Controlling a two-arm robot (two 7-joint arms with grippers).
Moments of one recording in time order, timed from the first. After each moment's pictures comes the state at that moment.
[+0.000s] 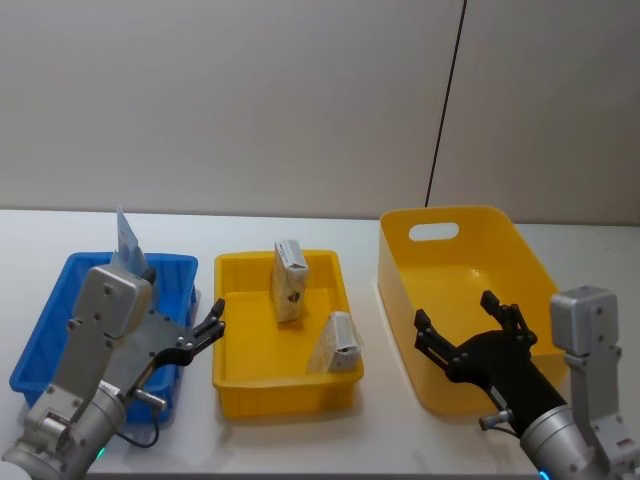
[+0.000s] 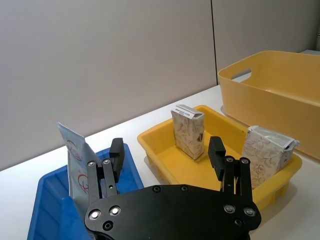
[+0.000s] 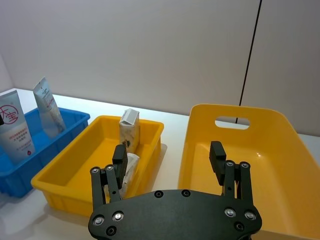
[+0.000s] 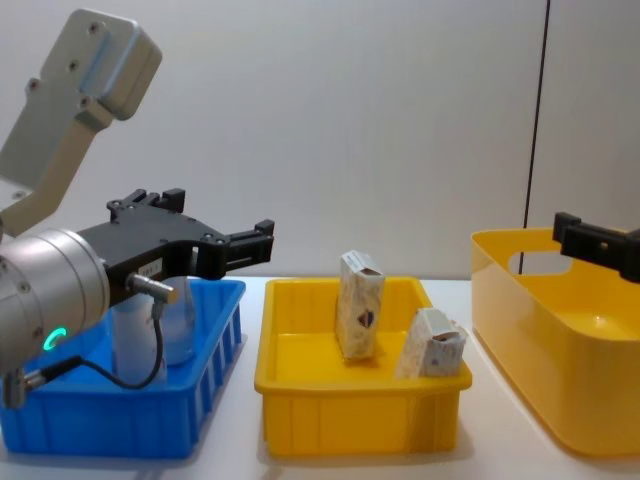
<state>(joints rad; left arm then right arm) -0.24 0.38 0.45 -1.63 -0.20 0.01 -0.01 -0.01 0.34 -0.23 -1.77 0.29 0.04 0.07</state>
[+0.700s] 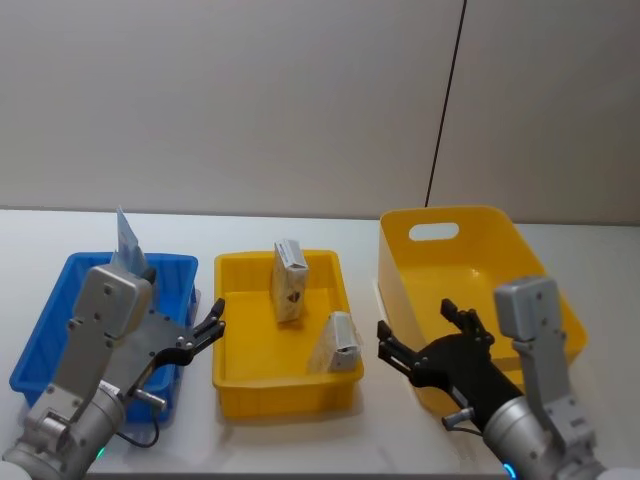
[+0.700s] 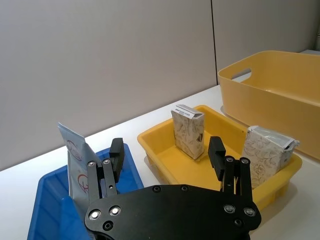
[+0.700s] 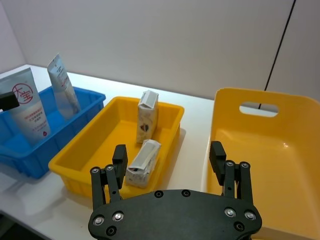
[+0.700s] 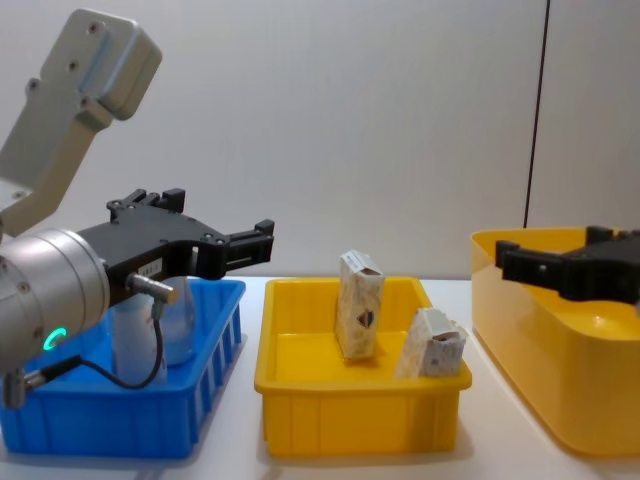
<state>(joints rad) -0.24 0.38 0.45 -1.63 -0.20 0.01 -0.01 0.05 0.31 -0.28 -1.75 0.26 0.17 0.09</state>
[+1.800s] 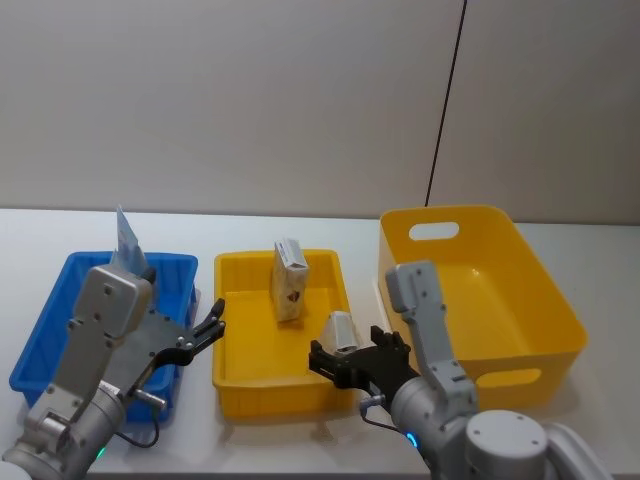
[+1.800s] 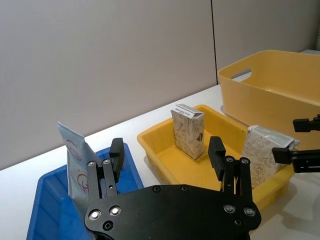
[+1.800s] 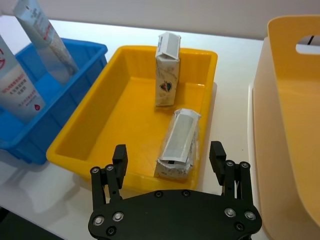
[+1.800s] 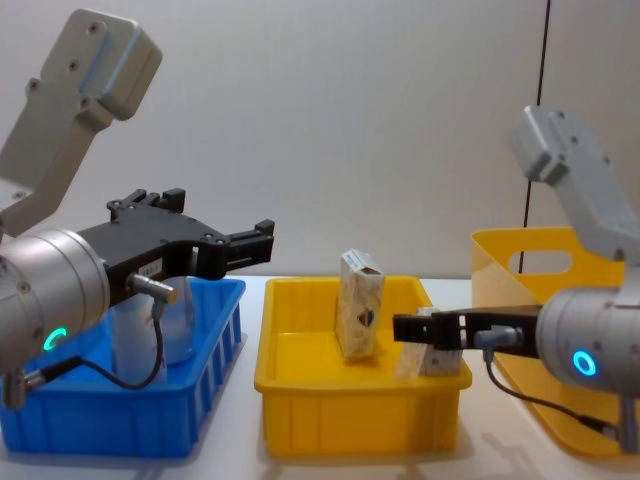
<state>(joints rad) -0.24 0.38 0.45 -1.63 -0.20 0.01 -0.01 0.25 0.12 -0.36 -1.50 0.23 0.43 0.02</state>
